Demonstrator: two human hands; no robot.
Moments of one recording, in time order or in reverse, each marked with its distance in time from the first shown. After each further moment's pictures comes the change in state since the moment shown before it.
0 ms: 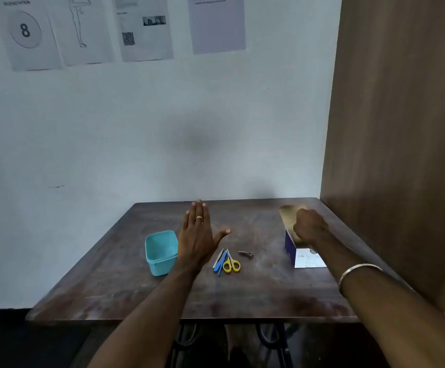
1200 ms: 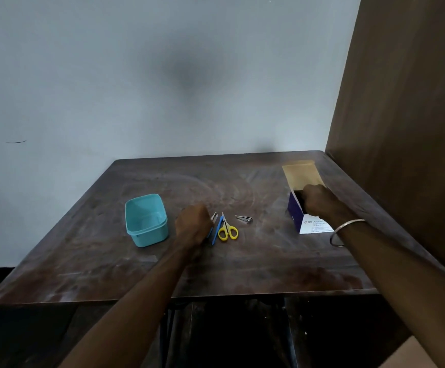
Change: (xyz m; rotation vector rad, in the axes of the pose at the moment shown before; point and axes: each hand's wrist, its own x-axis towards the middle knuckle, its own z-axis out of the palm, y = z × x) left_hand 0.013 0.002 0.063 -0.258 -0.365 -0.239; right_hand 0.027 0.023 0.053 0.045 -0.252 0.036
